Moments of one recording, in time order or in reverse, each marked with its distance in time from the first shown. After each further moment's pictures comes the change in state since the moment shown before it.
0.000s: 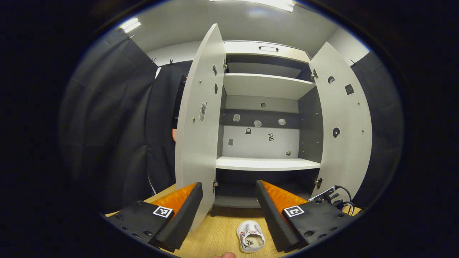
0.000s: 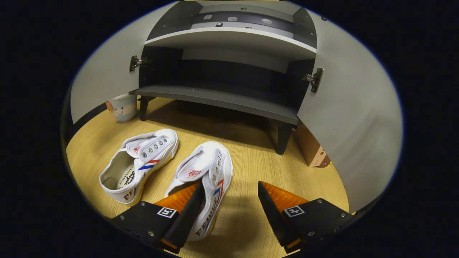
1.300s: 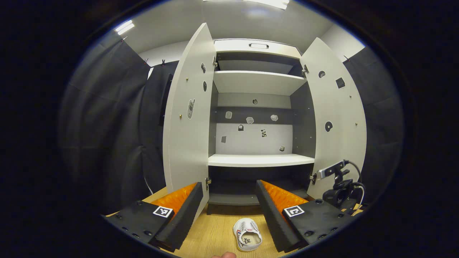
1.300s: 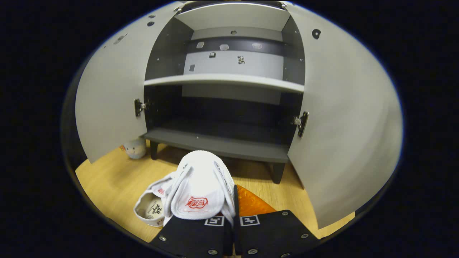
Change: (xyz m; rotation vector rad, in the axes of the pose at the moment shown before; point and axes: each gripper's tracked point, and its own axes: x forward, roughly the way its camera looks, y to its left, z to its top) left arm -0.004 -0.025 -0.006 0.015 0.006 -0.056; right arm -0.083 -0.005 0.119 0.100 -0.260 0.029
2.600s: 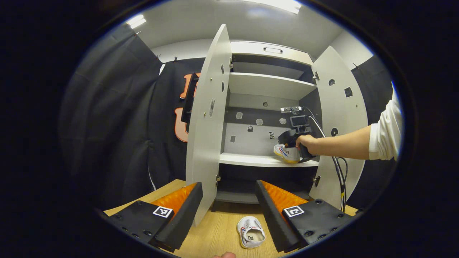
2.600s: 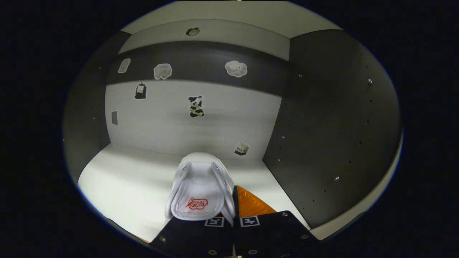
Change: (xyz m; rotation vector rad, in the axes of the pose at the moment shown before) left arm -0.019 0.047 -0.008 -0.054 0.018 0.078; right arm 0.231 -0.082 0.266 0.026 0.118 -0.330
